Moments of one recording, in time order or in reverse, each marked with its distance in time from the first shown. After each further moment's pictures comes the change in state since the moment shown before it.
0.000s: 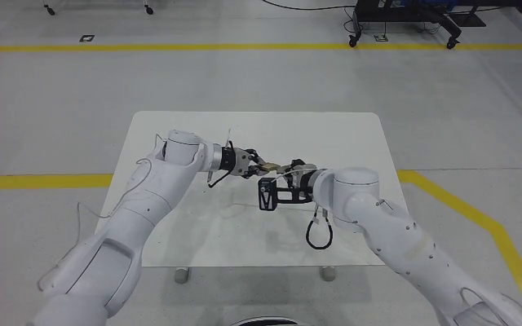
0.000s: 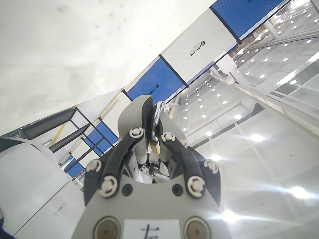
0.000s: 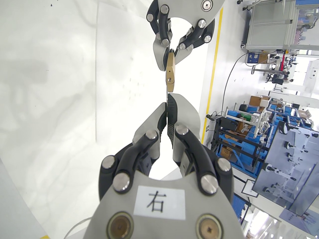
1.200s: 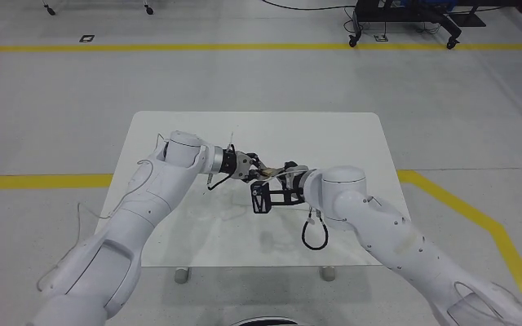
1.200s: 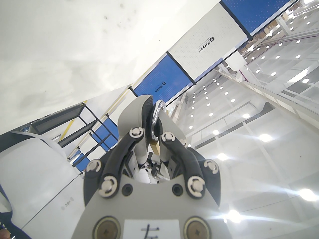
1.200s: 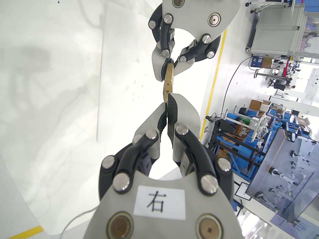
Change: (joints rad) left arm 0.002 0.007 0.012 -0.013 0.039 0.005 -0.051; right arm 0.062 -0.025 -0.077 0.048 0.024 -0.017 0.051
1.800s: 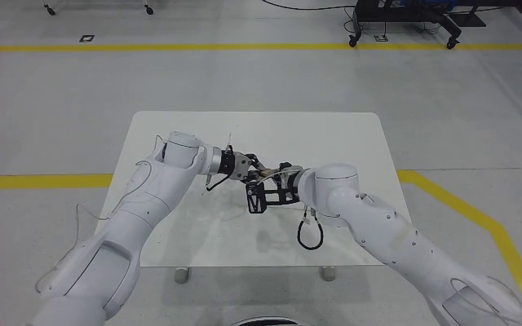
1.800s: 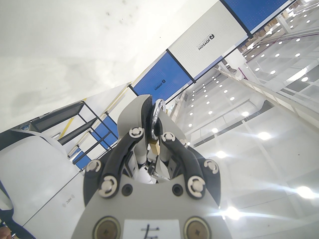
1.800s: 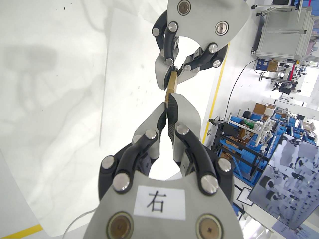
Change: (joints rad) left arm 0.008 0.007 -0.010 -0.001 -0.003 -0.003 -0.017; right arm 0.037 -0.016 -0.031 0.044 0.044 0.014 0.002
